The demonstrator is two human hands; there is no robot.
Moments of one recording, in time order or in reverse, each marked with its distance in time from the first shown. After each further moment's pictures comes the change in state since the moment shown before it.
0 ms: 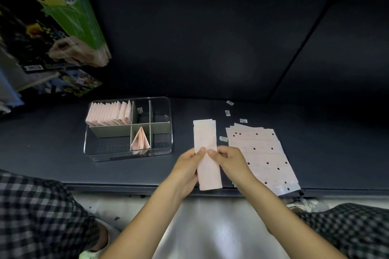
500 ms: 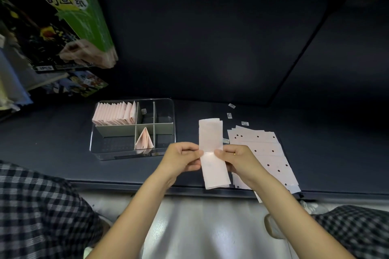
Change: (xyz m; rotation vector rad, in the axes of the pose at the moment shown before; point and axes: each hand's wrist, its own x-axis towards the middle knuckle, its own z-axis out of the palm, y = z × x) left_hand -0.013 0.030 -0.023 0.337 0.024 0.162; right_hand -0.006 -0.010 -0.021 0.244 -0.161 0.082
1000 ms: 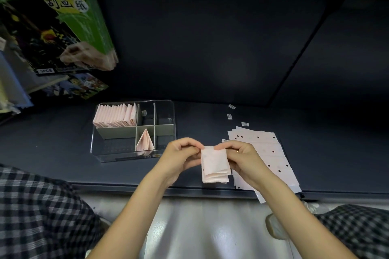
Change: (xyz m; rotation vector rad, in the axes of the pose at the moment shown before) left_hand -0.005 0.012 -0.002 -0.110 -0.110 0.071; right_hand -0.005 -0.008 0.000 0.138 0.001 -0.118
